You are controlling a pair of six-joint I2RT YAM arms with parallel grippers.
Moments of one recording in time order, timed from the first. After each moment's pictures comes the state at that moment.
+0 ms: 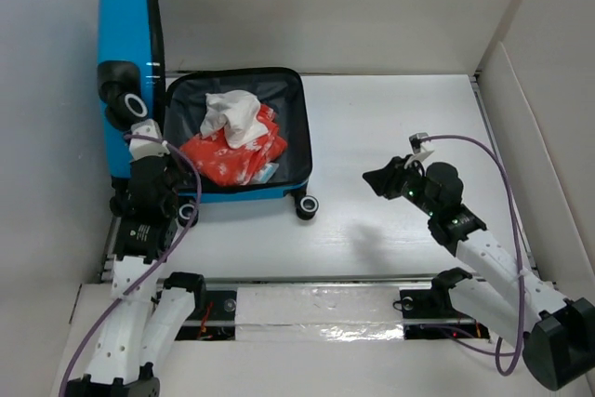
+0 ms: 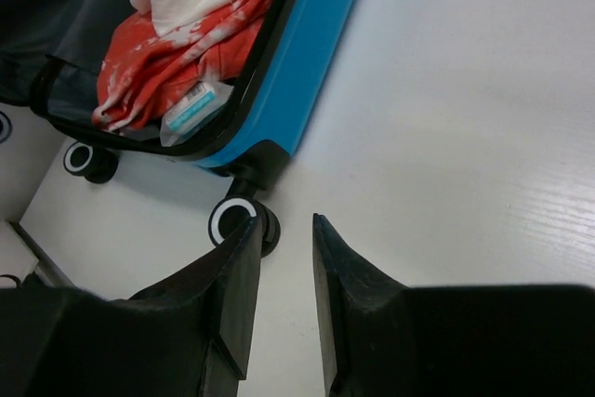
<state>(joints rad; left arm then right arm) -0.11 0.66 0.80 -0.43 -0.47 -0.22 0.40 0.83 0.48 0.15 -0.25 0.48</state>
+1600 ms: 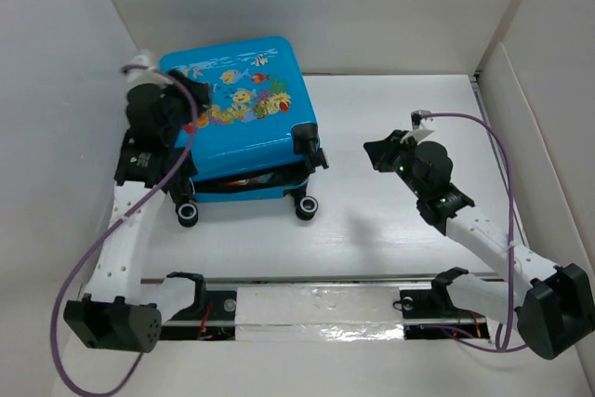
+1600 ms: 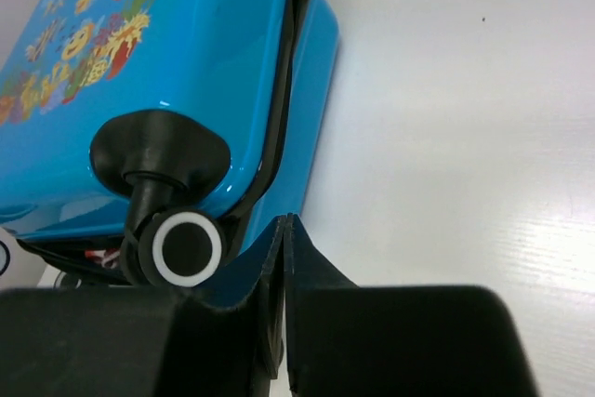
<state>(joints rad) -0.20 1.11 1.24 -0.30 0.06 -0.55 0.46 1.05 0.66 0.27 0.03 0.54</state>
